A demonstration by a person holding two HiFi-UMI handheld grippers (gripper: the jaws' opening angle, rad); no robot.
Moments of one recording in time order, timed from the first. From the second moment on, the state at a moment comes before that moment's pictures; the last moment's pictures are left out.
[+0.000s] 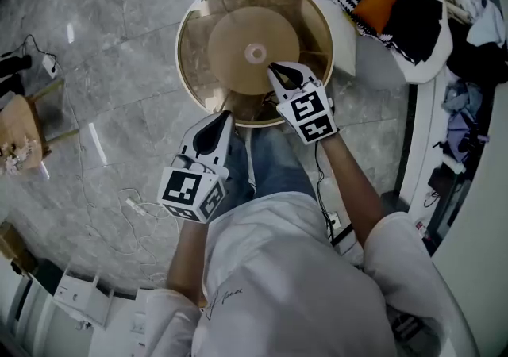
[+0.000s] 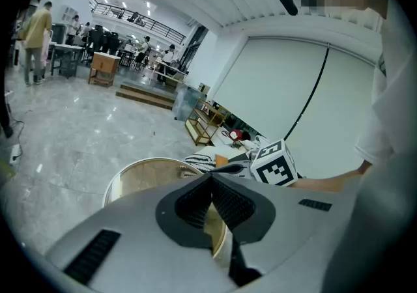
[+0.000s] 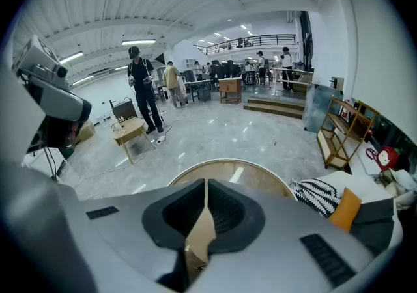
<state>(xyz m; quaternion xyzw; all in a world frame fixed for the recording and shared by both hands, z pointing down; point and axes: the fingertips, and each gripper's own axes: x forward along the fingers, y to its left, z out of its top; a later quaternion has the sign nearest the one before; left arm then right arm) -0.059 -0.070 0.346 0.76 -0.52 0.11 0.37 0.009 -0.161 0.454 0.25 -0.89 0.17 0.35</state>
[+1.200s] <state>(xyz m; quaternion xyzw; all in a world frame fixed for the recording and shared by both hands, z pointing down) -0.061 -0.070 0.238 0.81 -0.51 0.07 0.28 0.027 -0.120 0.322 0.28 -0.89 0.14 0.32</state>
